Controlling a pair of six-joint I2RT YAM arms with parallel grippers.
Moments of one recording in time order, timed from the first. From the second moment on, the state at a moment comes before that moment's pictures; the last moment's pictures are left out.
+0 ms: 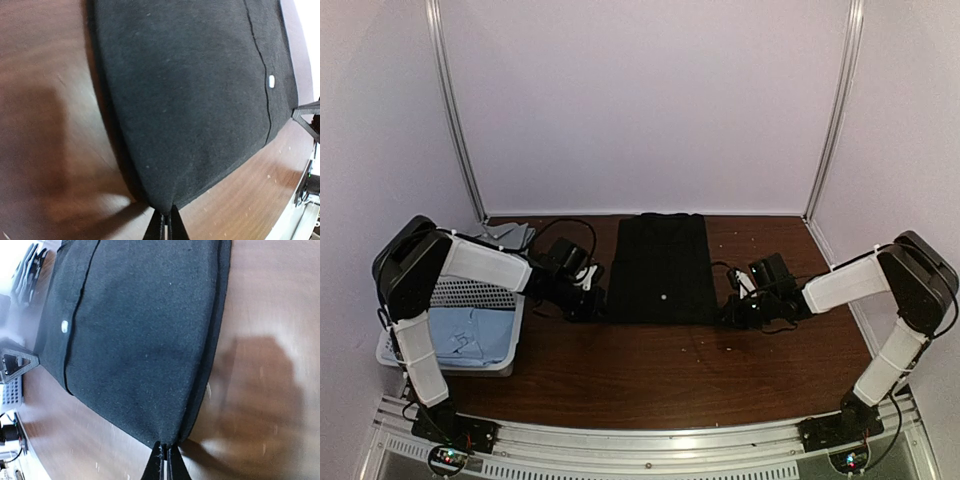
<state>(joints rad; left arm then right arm) -0.64 1.90 1.04 -0.13 0.36 -0.56 0.51 1.68 0.70 0.12 -0.33 0.58</state>
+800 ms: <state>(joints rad) -0.92 1.50 0.90 -0.26 0.16 -0.70 0.65 0.99 0.46 -0.13 -0.25 0.71</state>
